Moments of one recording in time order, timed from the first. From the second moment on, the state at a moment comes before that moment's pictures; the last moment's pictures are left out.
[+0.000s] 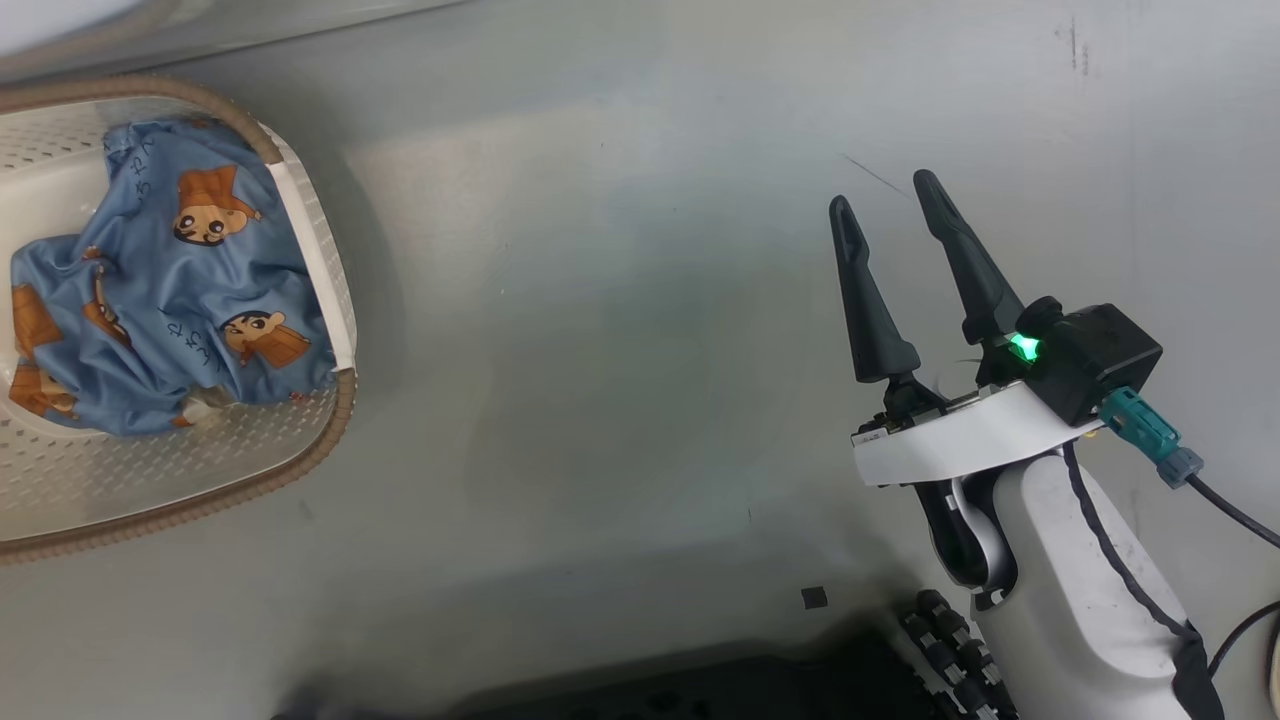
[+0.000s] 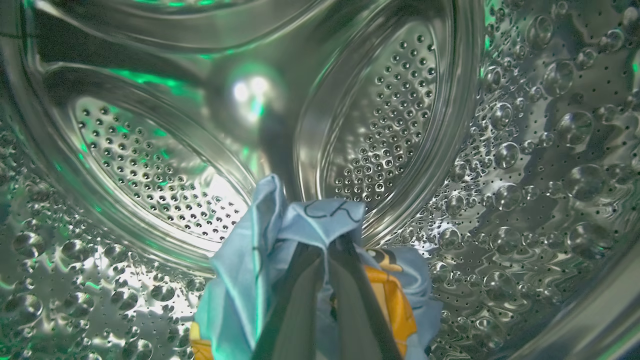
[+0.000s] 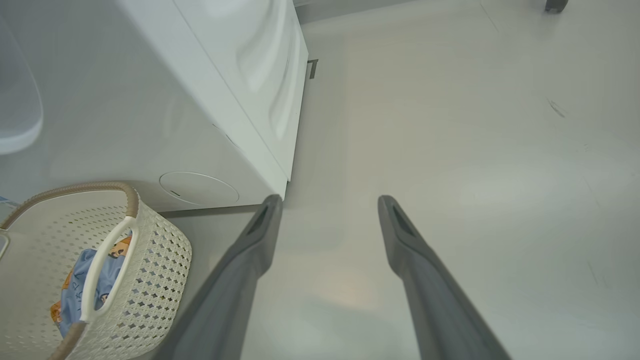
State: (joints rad) left arm -1.15 0.41 0.08 0.26 -0.41 -0.13 -0.03; right arm -0.35 -0.06 0.33 0.09 0.36 0.07 -0.26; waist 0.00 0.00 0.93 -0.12
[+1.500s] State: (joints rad) left arm -1.48 0.54 -0.08 0.51 -0.58 -0.13 0.08; right arm -0.39 -0.06 0.39 0.09 0.39 0.07 -0.26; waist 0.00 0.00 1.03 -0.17
